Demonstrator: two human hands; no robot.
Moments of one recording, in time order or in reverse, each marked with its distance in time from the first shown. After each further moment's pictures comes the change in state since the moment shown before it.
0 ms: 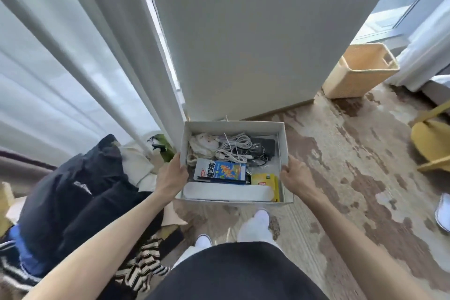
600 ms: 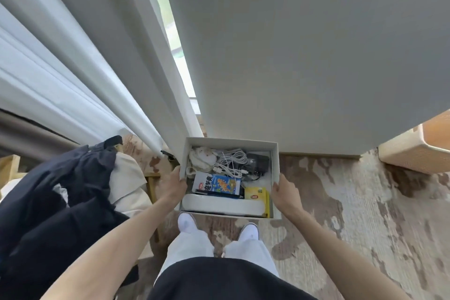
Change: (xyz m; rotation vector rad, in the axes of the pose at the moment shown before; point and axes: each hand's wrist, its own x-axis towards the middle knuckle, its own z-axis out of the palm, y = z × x) left_hand 0.165 0.086 0.041 -0.025 0.104 -0.450; right_hand 0.277 -0.032 -0.026 -0.056 -0.293 -0.209
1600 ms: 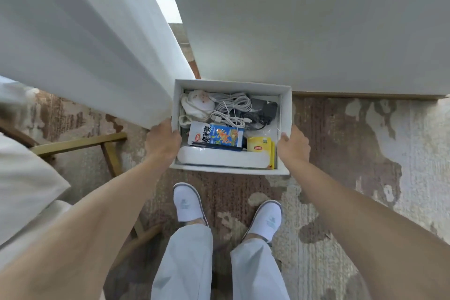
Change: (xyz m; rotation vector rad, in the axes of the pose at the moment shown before) left_hand 0.335 -0.130 0.272 0.093 -0.052 -0.090; right_hand 0.321 0.058 0.292 0.094 0.095 0.365
